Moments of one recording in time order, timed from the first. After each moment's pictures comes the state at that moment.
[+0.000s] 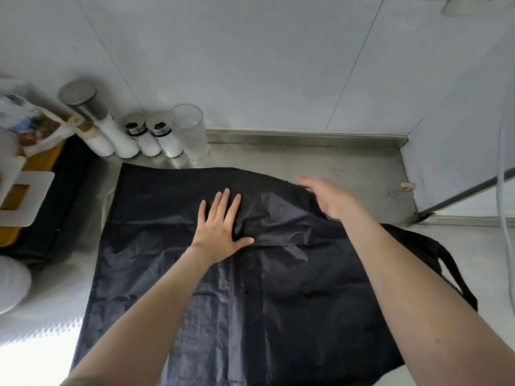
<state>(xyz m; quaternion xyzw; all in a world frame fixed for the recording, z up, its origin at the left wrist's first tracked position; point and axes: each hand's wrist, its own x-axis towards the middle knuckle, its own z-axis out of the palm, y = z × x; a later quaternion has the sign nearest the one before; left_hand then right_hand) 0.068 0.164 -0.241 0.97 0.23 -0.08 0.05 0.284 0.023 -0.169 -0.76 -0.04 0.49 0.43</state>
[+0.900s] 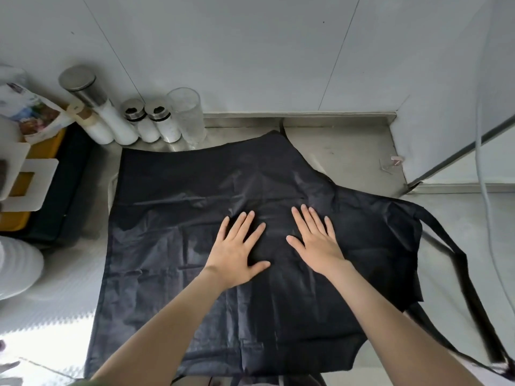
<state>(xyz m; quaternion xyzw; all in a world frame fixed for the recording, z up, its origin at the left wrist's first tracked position) 0.012 0.094 -0.251 0.99 0.10 -0.06 0.05 0.165 -0.077 -0.245 -0.90 -0.38 0.22 0.00</state>
